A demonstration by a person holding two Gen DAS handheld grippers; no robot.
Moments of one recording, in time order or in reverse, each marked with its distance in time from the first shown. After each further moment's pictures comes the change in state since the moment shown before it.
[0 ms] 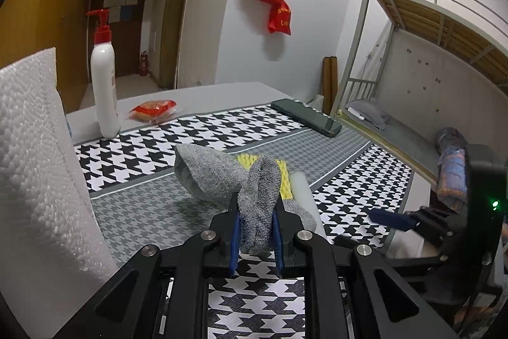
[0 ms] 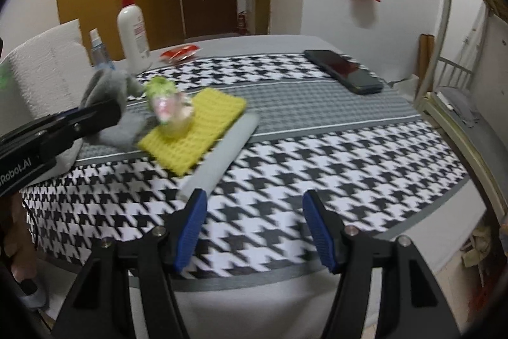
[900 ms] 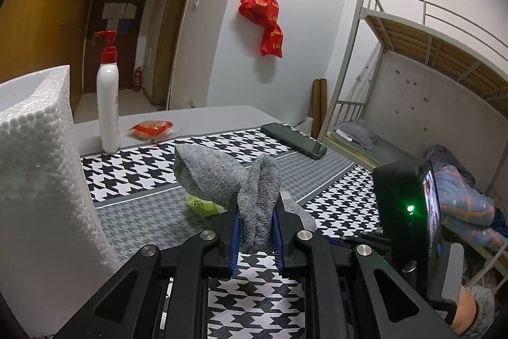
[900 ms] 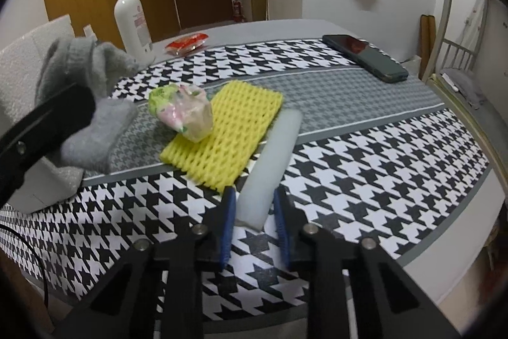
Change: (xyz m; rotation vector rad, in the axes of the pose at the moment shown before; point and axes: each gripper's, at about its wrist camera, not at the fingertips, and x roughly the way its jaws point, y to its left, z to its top) left arm -0.026 0.003 0.000 -0.026 -0.101 -0.060; right arm 0.028 0.037 0.017 0.061 0.077 -0.010
